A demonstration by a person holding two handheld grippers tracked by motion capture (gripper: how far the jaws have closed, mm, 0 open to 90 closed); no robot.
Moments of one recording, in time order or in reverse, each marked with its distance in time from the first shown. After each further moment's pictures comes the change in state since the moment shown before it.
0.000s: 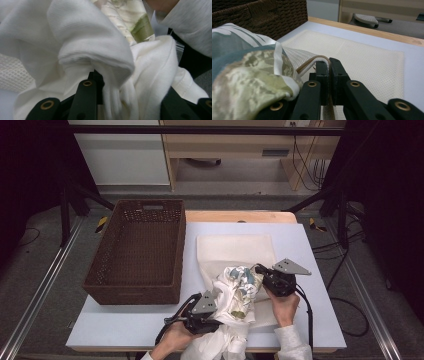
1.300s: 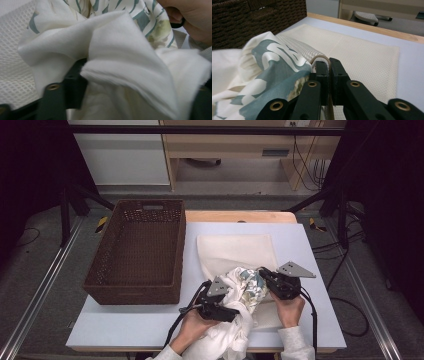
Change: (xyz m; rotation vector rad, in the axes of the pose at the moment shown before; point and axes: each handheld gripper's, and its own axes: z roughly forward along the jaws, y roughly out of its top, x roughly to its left) left arm 0.021 0.017 0.043 -0.083 0.073 -0.164; right arm -0.006 -0.007 -0.010 0.024 0.000 -0.019
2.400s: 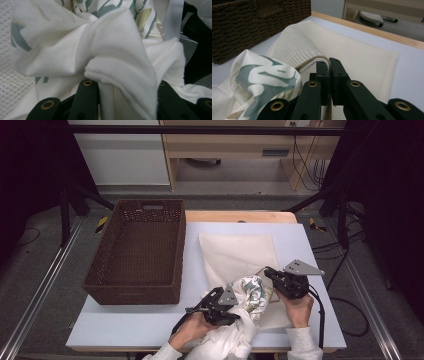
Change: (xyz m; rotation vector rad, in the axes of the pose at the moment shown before) left arm -0.020 0.008 0.002 0.184 -0.078 0.243; right arm -0.010 0.012 -0.019 0.020 0.042 -0.042
